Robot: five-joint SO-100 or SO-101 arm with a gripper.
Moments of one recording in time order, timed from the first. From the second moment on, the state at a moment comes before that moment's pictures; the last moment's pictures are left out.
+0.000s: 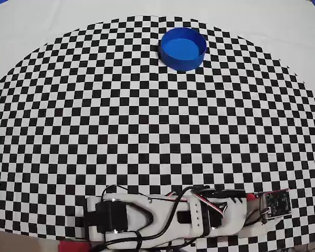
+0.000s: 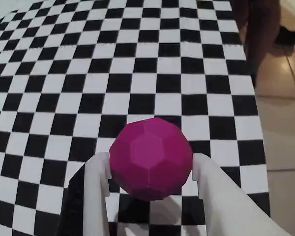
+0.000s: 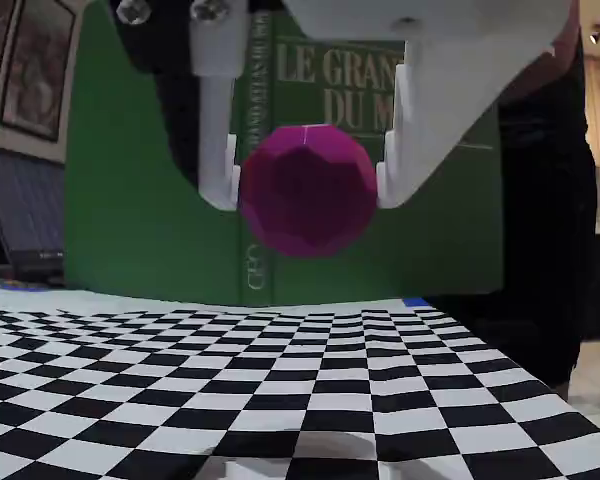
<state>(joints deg) 87.4 141.2 171.3 -0.7 -90.9</state>
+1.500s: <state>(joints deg) 76.7 132.4 150.2 -0.7 -90.9</state>
